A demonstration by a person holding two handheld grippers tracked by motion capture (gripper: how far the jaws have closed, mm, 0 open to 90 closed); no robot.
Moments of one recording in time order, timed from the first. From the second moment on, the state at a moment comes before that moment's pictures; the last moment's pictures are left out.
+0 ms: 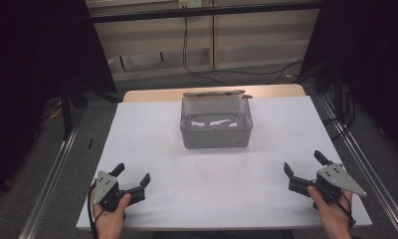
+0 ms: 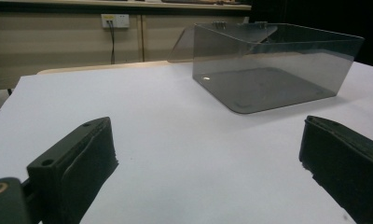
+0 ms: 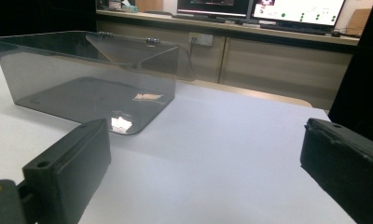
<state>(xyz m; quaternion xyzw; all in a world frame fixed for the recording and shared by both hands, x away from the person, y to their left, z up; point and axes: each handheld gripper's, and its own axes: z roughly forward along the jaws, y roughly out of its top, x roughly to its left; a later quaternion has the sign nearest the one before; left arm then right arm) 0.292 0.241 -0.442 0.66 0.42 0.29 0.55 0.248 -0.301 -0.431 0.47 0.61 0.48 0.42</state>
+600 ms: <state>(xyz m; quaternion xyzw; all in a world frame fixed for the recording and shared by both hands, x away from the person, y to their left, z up) 0.294 0.243 -0.442 0.65 0.44 0.30 0.54 0.245 -0.308 -0.440 0.47 0.60 0.49 0.42</state>
